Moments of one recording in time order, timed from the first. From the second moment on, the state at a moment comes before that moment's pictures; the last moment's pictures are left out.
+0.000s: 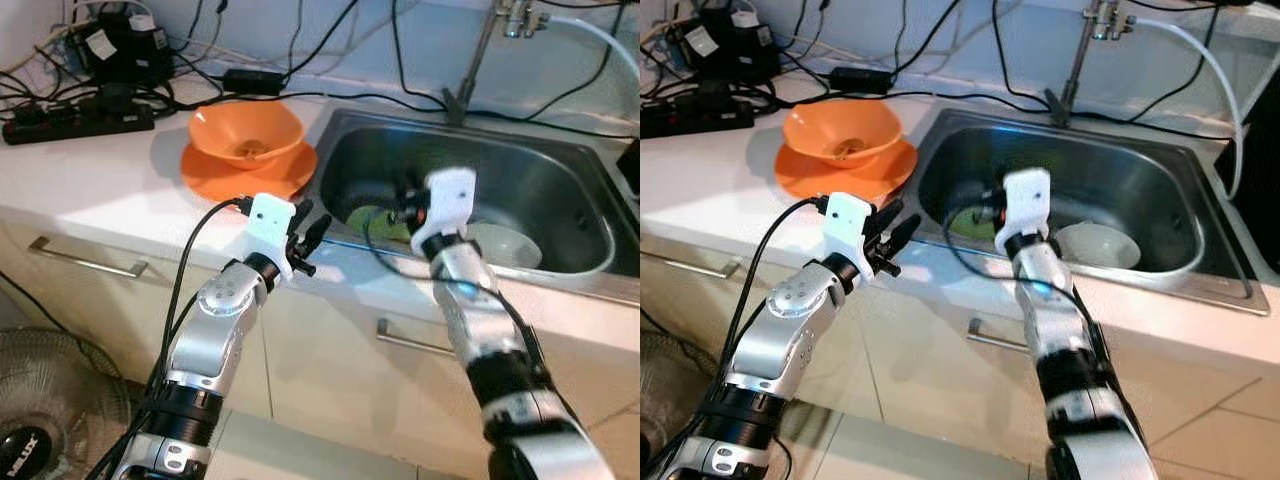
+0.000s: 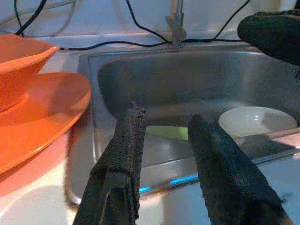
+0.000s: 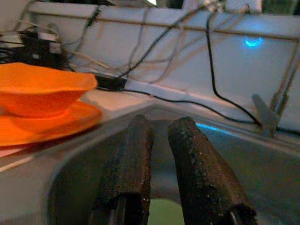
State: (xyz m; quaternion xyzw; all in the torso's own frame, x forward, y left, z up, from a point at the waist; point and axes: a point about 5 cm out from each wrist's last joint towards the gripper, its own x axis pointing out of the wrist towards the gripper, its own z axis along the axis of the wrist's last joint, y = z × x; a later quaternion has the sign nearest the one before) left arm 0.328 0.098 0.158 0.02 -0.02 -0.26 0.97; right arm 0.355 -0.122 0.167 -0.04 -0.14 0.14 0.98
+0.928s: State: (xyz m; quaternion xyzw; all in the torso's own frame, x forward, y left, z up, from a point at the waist) left arm 0.331 0.132 0.198 0.21 -0.13 -0.17 0.95; right arm 0.329 -0.106 0.135 -0.04 -0.11 0.19 0.98
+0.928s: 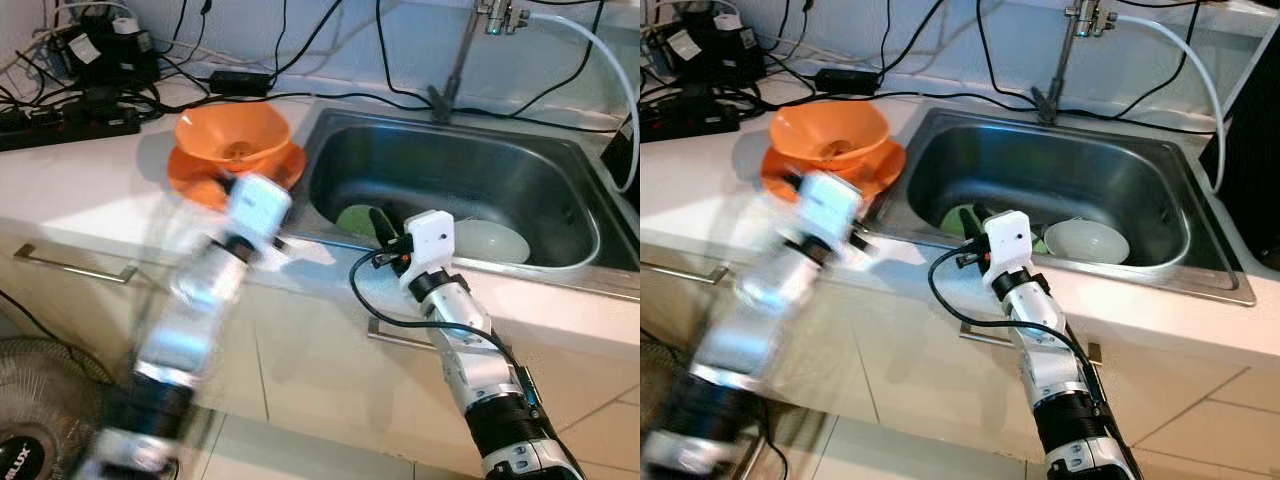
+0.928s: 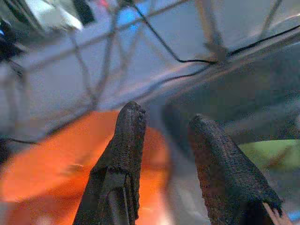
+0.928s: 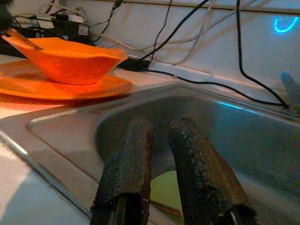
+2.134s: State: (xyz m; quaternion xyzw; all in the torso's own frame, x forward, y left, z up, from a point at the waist) left arm 0.375 0.179 0.207 0.54 -0.07 -0.09 0.83; right arm 0.335 -0.107 0.135 -0.04 -0.10 0.17 0.98
